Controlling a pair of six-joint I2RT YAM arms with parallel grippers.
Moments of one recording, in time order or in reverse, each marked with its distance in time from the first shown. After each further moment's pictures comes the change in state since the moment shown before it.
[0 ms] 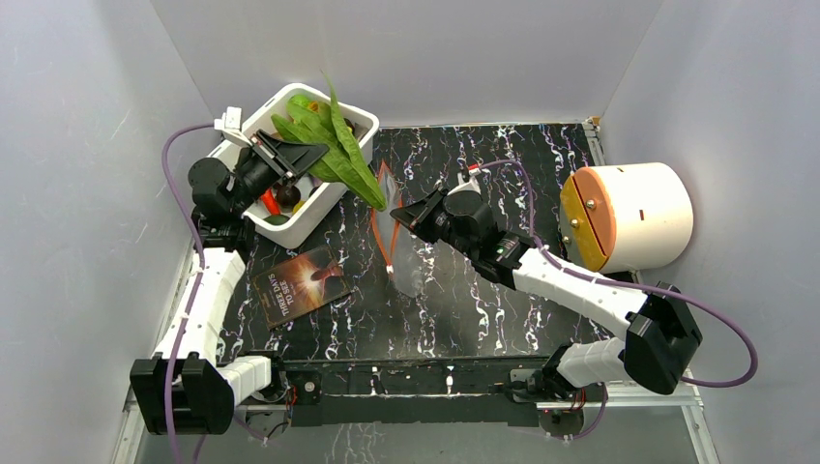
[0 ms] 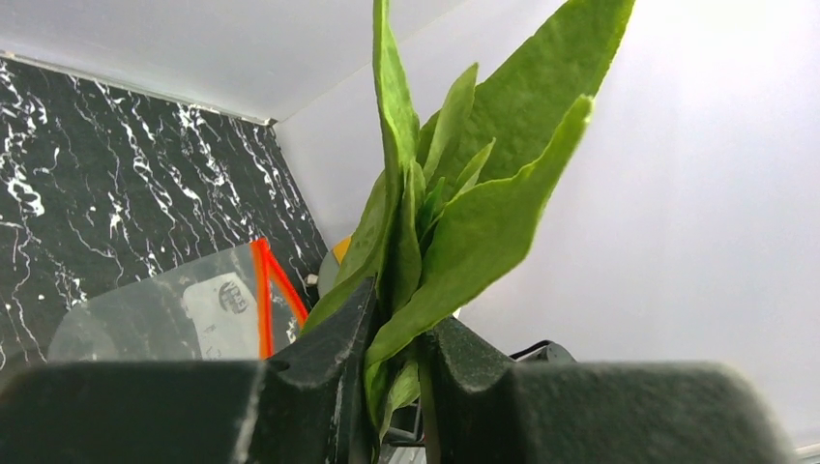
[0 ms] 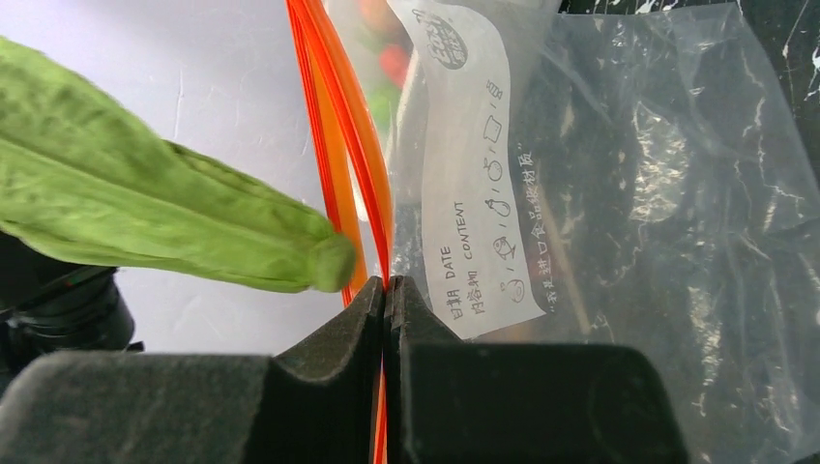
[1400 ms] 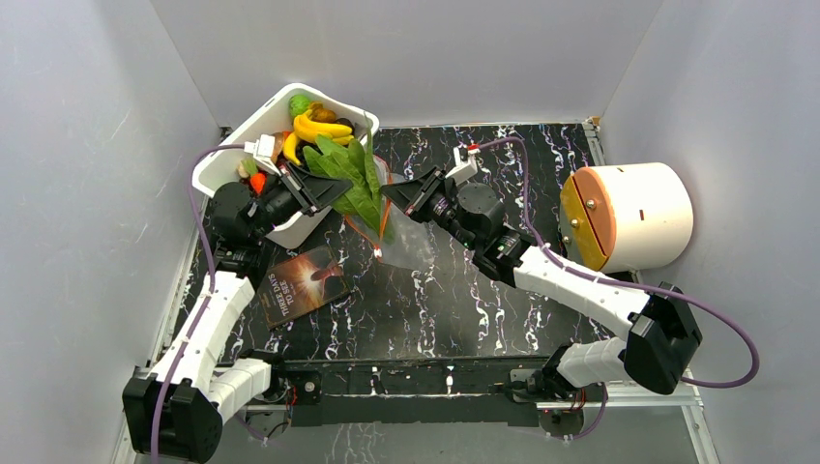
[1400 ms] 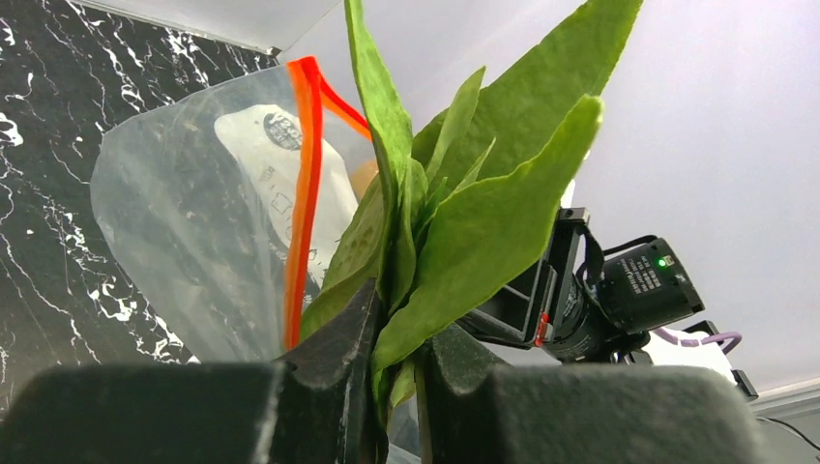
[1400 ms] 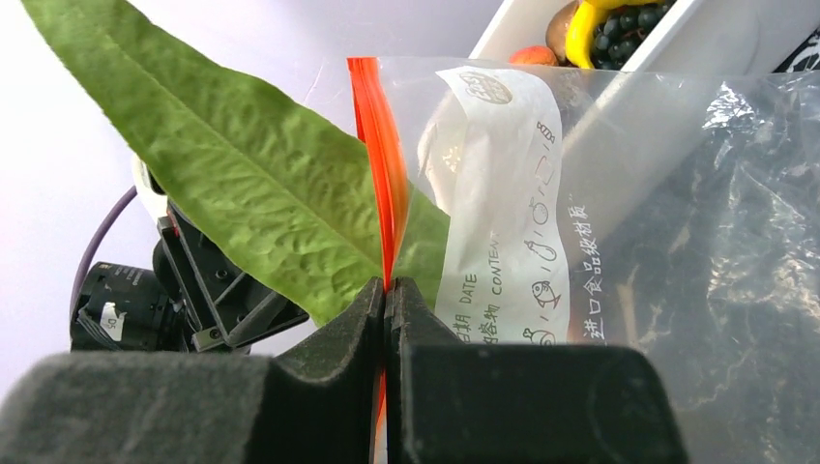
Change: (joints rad) left arm -0.157 -0.123 -0.177 -0.035 -0.039 0.159; right arm 0.000 0.000 0.033 0.271 -0.058 -0.201
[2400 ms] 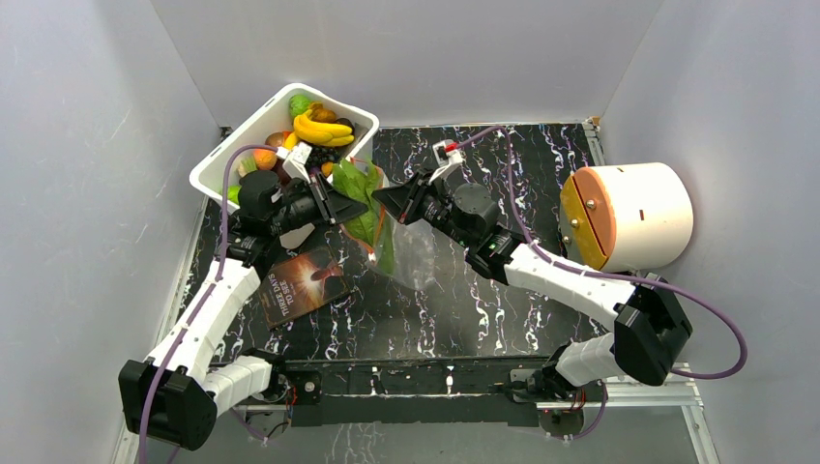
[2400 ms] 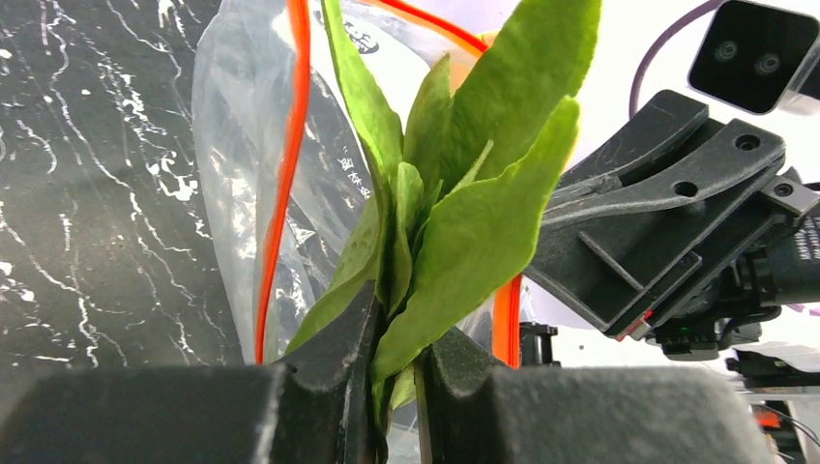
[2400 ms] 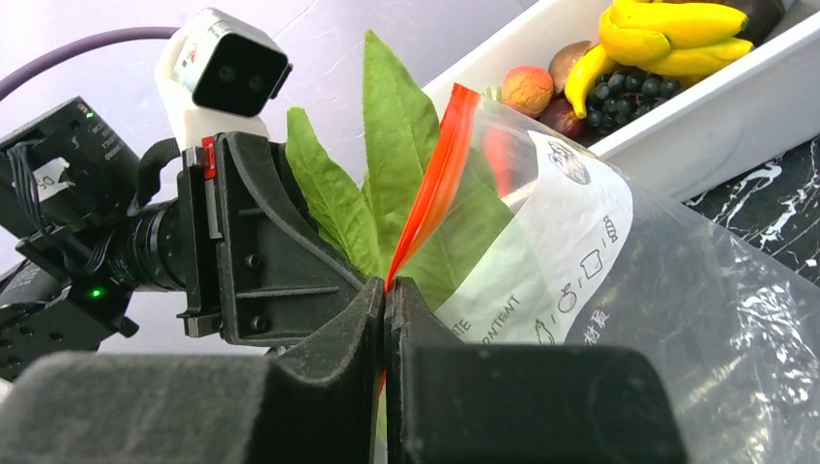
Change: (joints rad) left arm -0.102 0.073 0.104 -0.426 -0.040 0.268; right arm 0.001 0.058 0.000 0.117 -0.120 -0.364
